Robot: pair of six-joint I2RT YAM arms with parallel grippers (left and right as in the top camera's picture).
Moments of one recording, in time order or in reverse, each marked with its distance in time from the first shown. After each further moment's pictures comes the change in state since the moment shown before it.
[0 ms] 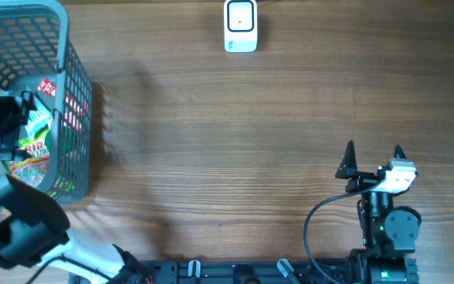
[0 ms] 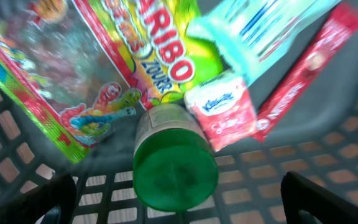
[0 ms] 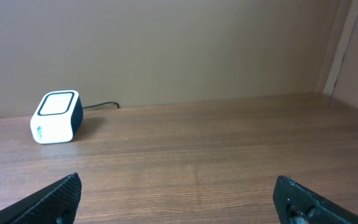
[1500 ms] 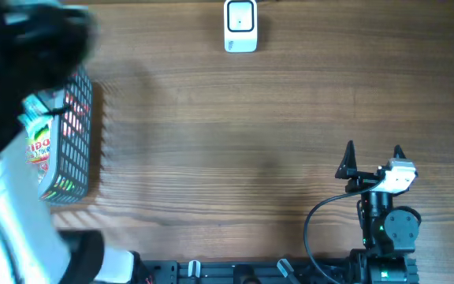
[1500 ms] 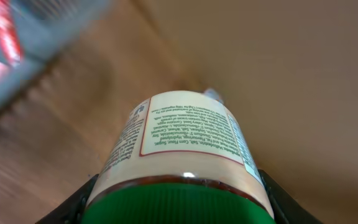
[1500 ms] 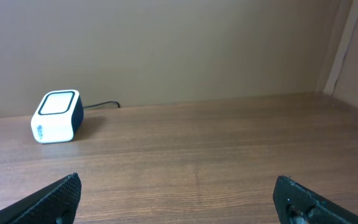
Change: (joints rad) left arm -0.665 -0.198 0.806 -0.269 -0.043 -0.008; right arm 0.002 0.002 0.000 0.000 0.000 0.000
